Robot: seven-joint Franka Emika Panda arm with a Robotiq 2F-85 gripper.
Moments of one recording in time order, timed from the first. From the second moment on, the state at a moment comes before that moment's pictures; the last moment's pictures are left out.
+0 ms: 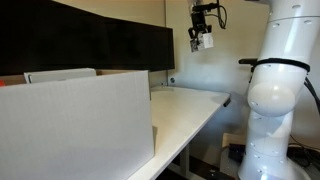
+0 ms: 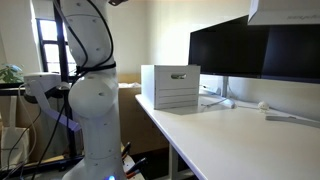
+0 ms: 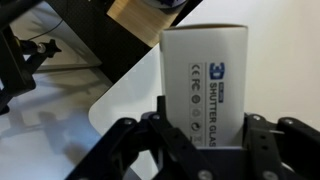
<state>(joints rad) -0.30 -0.10 -0.51 -1.46 -0.15 1.16 0.14</state>
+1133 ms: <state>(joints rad) -0.35 -0.40 -0.42 -2.15 -0.11 1.67 0.20</state>
